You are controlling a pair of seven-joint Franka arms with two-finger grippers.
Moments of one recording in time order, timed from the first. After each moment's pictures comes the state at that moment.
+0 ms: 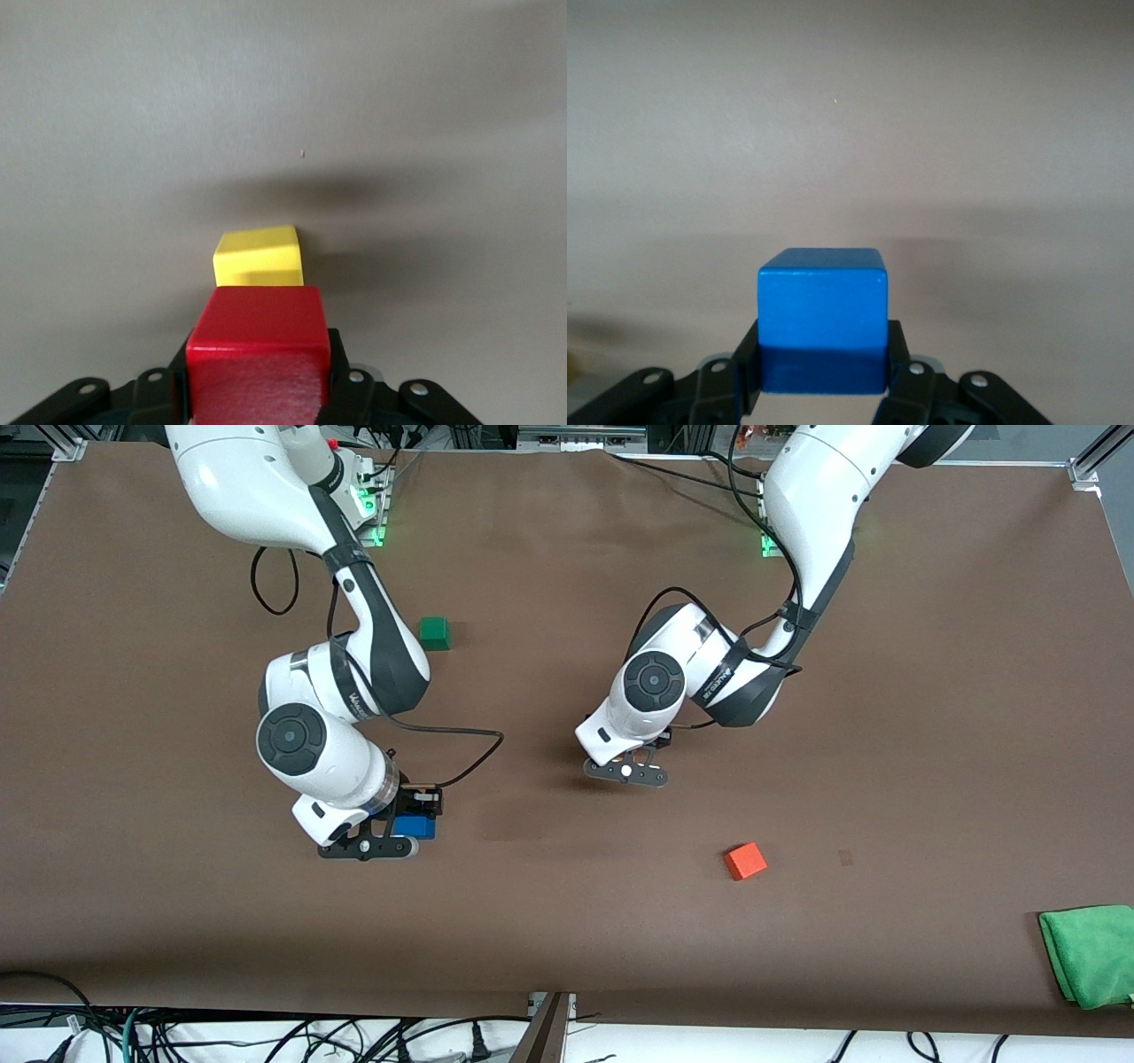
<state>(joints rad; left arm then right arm) -0.41 0.73 -0.27 -1.44 0.07 2.09 -0.54 0.46 0.74 -0.12 -1.22 0.15 2.01 0.31</state>
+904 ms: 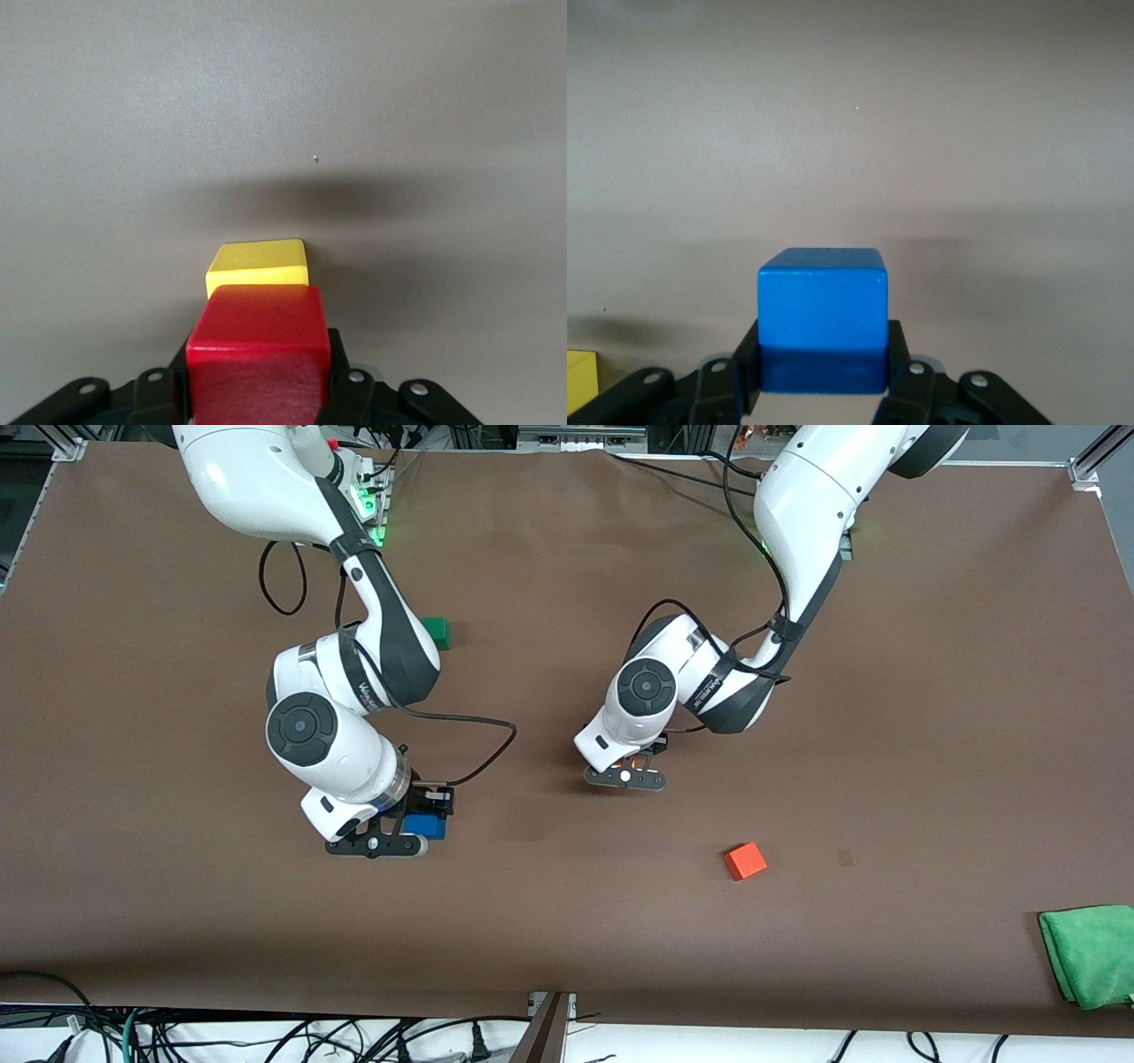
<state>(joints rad) -0.42 0.77 -0.27 -1.45 0.11 2.13 -0.60 0.48 0.74 -0.12 -1.20 0.15 2.01 0.36</state>
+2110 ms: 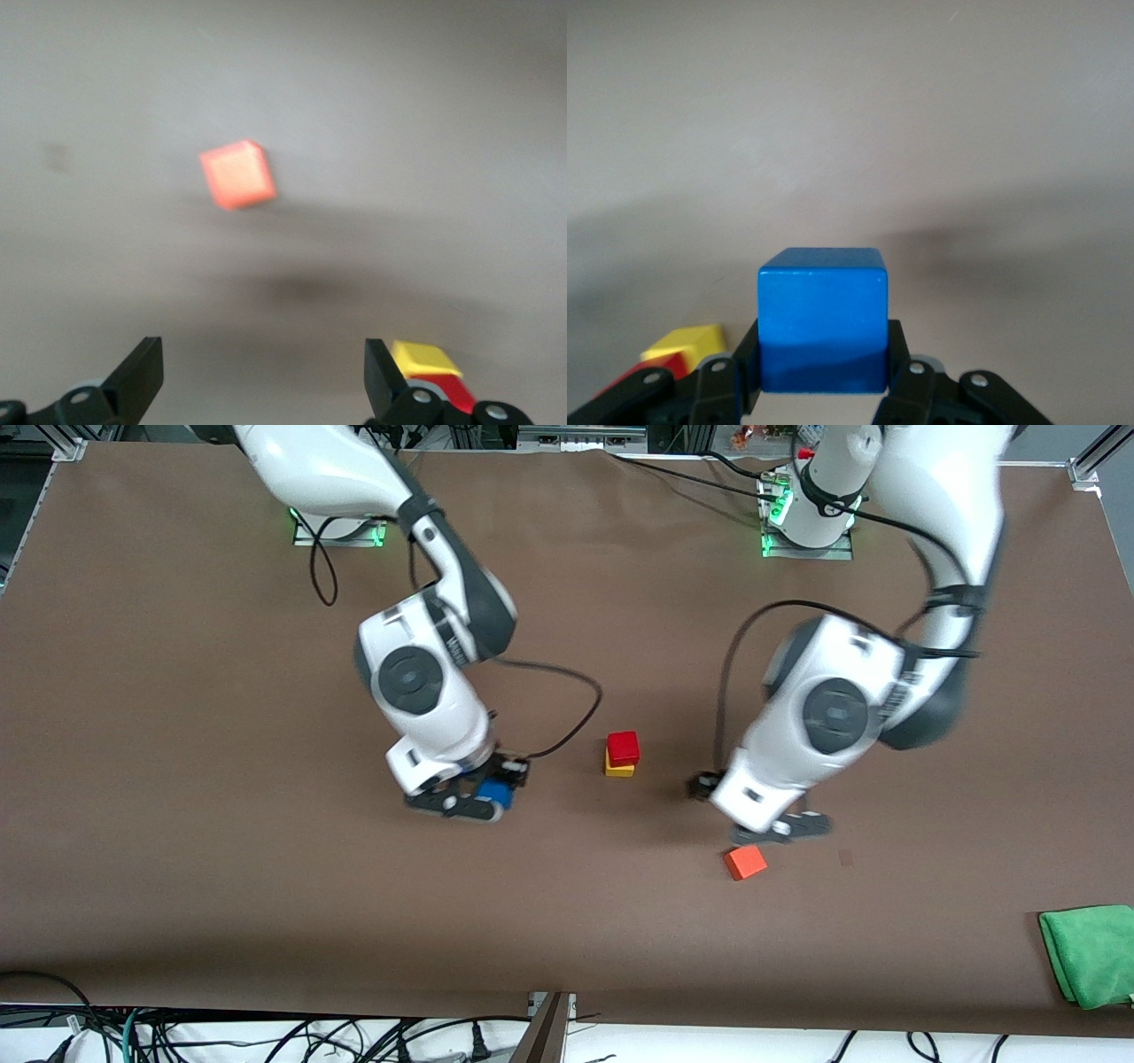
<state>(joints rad) -0.12 0.63 -0.25 -1.28 0.11 1.86 -0.51 0.67 0.74 -0.11 -1.18 0.15 2.02 0.76</state>
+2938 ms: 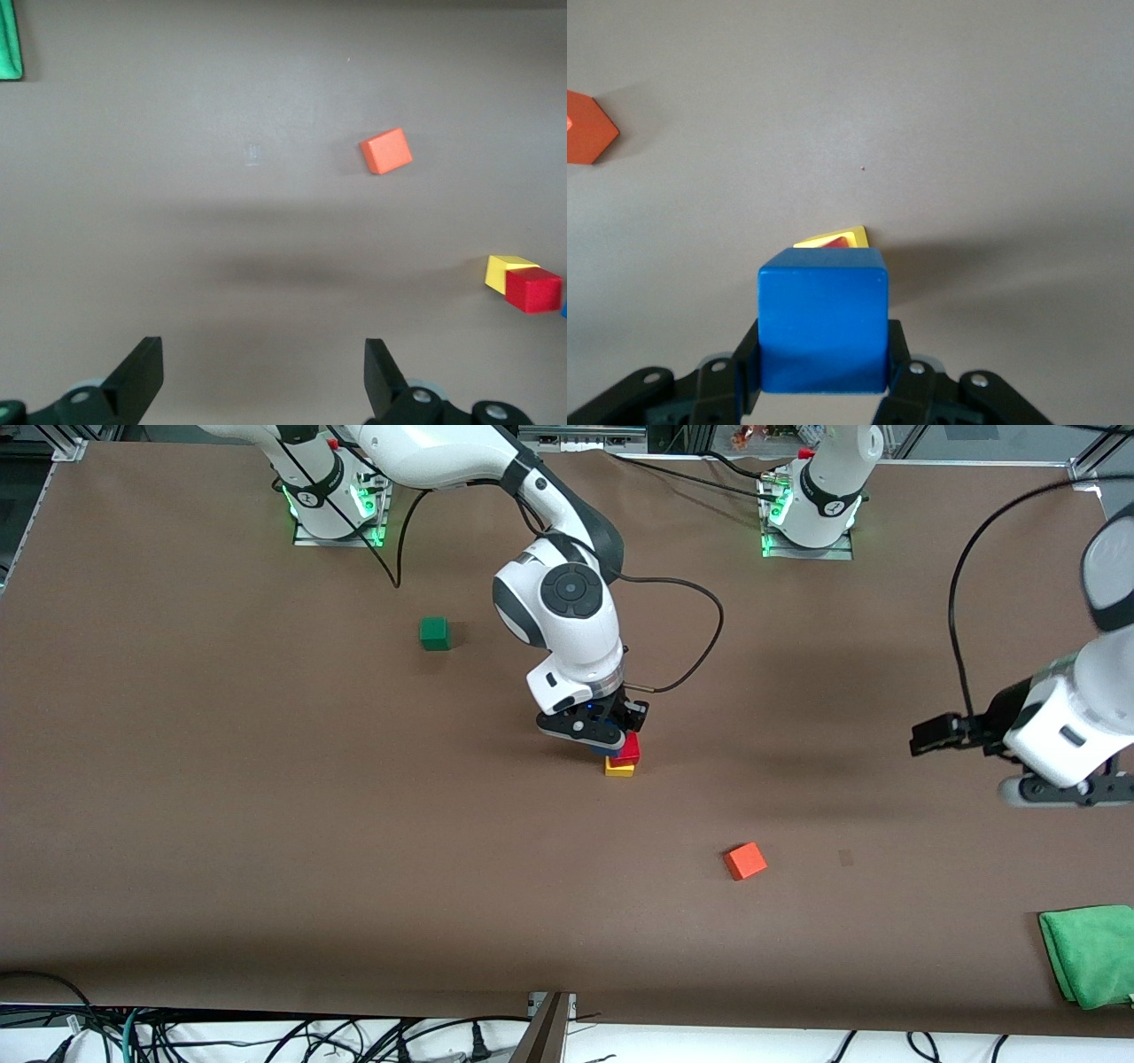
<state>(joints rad) 0.15 0.35 -0.26 -1.26 0.04 1.54 -0.14 0.89 0.84 -0.11 -1.14 0.10 2.19 1.05</state>
